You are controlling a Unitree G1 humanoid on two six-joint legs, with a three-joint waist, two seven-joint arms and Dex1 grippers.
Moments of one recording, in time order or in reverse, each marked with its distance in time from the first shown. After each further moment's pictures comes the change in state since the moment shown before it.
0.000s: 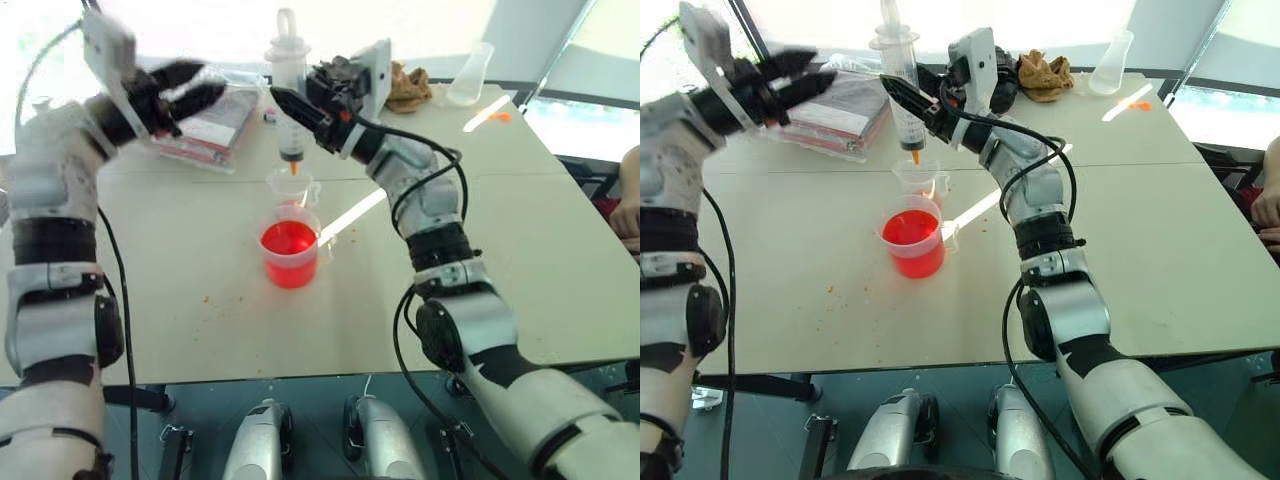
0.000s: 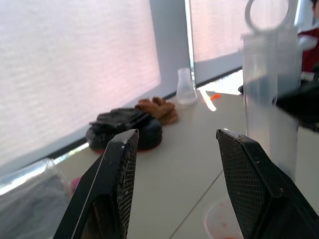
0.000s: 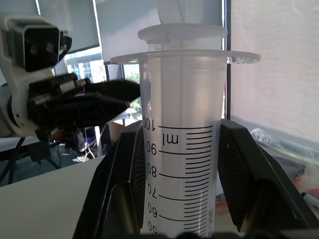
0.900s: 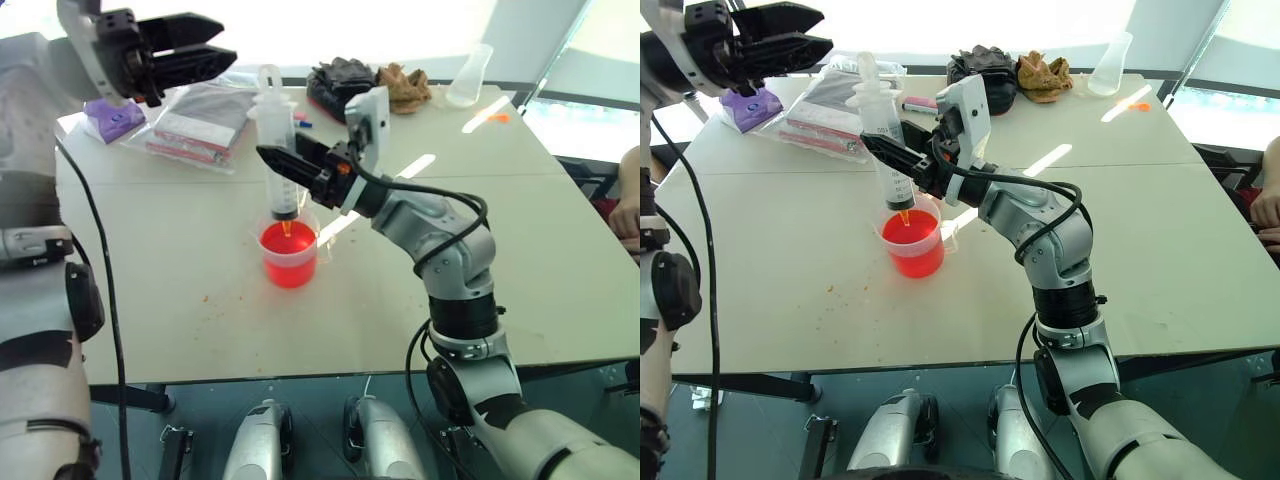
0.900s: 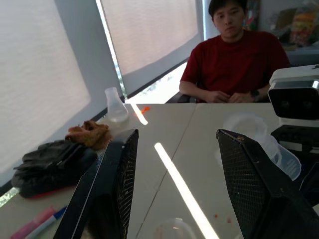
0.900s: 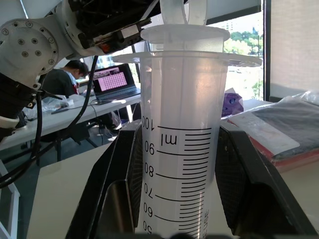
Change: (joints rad) left arm -0.079 0.081 -0.032 -0.067 -0.018 0.202 -0.297; right arm 0.268 -0.024 0.123 -0.570 0.173 0.416 -0.194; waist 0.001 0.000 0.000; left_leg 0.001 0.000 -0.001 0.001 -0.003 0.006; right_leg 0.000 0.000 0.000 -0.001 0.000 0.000
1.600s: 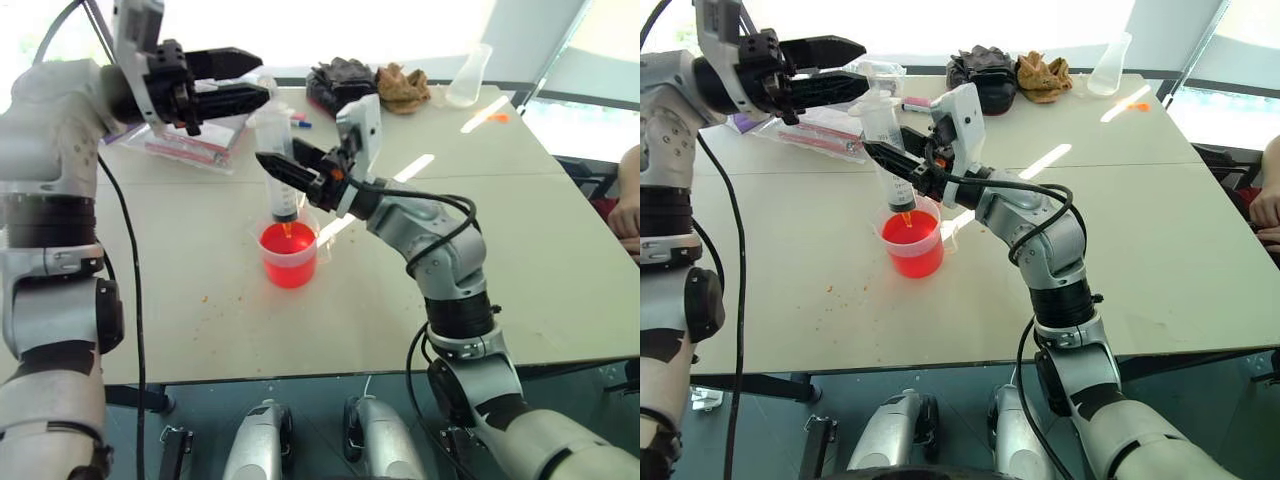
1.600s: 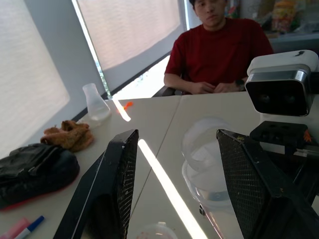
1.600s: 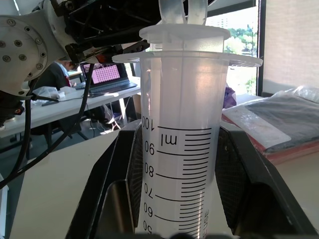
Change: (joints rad) left arm 0.060 -0.087 -0.061 -0.087 0.042 -0.062 0.030; right arm 0.023 -0.008 0.058 0.034 -0.060 -0.082 0.012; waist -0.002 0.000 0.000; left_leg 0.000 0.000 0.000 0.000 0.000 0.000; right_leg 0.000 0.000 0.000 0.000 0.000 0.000
